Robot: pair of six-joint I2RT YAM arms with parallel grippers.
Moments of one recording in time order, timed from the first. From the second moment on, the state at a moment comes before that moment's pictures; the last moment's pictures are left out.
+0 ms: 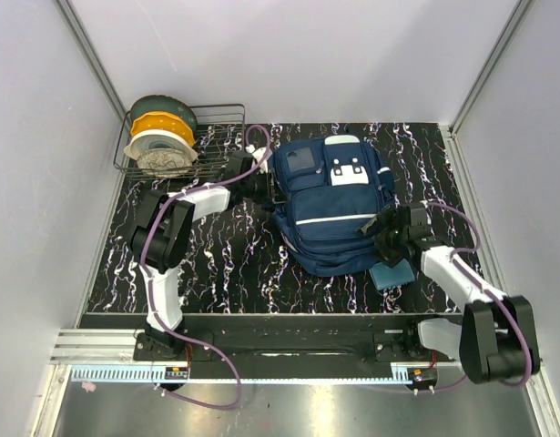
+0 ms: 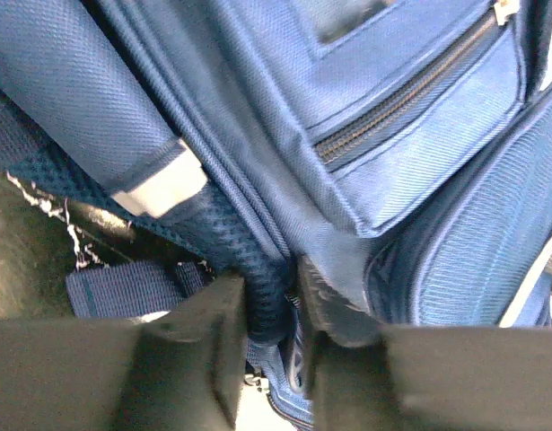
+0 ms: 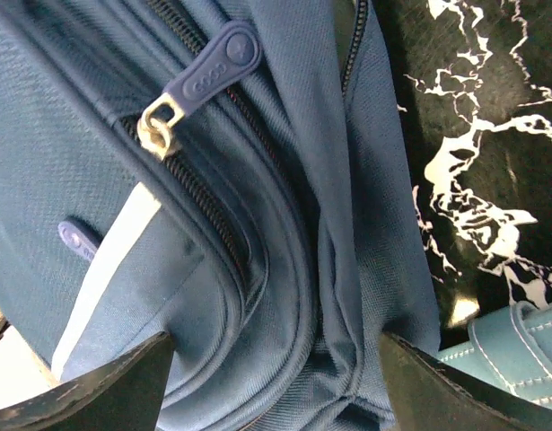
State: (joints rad) left arm -0.40 1.98 1.24 0.04 0.47 -0.44; right arm 0.14 1.14 0.56 -0.28 -0.13 1.02
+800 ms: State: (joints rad) left arm -0.58 1.84 1.10 0.06 0.42 -0.62; right arm -0.11 1.73 1.25 -0.26 -0.27 0.82
